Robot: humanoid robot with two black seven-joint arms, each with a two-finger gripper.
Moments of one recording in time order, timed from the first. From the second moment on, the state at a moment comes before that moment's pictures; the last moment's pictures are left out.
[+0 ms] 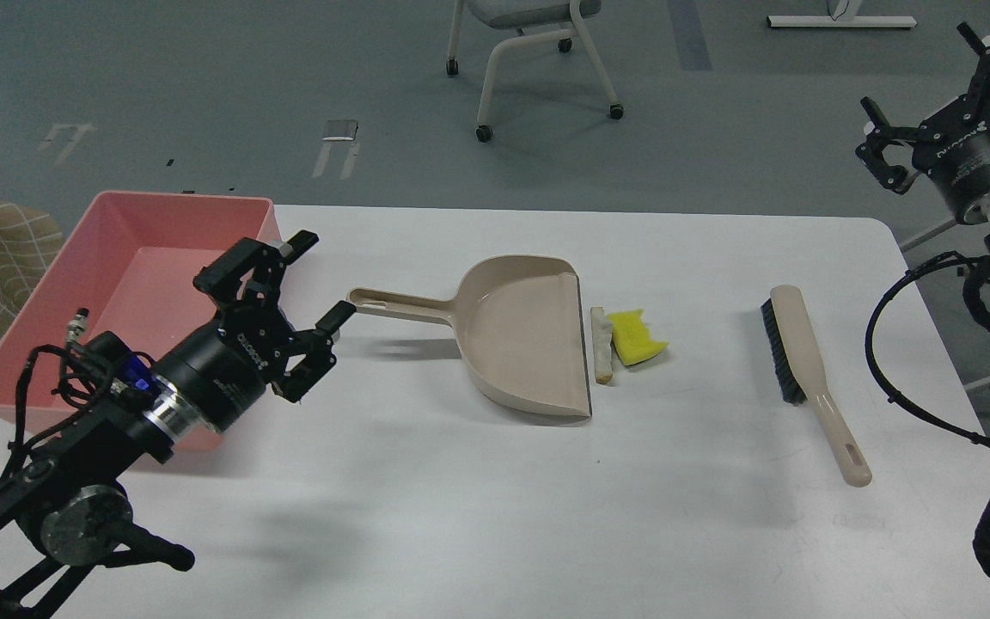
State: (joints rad) left arm 0.05 0.54 -1.07 -1.75 0.59 -0.12 -0.14; right arm 0.70 -0.23 1.67 0.75 -0.56 0.49 -0.16
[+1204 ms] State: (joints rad) left arm -0.19 0.28 -0.95 -1.24 0.75 -0.03 -0.15; right arm 0.63 -0.27 1.68 0.83 -0.56 0.49 -0.16
